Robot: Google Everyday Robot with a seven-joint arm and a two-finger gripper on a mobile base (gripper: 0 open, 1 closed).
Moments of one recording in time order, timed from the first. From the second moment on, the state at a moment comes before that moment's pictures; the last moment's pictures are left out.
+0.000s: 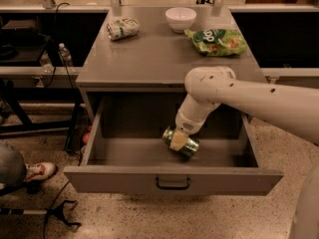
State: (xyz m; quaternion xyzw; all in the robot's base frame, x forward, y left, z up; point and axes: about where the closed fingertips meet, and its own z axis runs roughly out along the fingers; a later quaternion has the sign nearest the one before) arm 0.575 -0.066 0.645 -0.58 0.80 0.09 0.11
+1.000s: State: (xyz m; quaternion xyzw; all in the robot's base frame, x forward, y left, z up) arm 0.566 -0.064 0.623 -0.58 0.80 0.11 0.10
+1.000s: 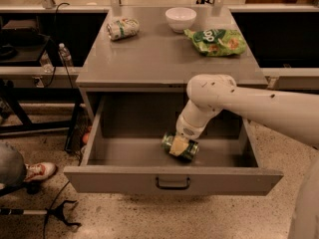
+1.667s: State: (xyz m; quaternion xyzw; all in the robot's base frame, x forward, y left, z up) arm 0.562 -0.065 0.640 -0.58 0.80 0.12 0.12
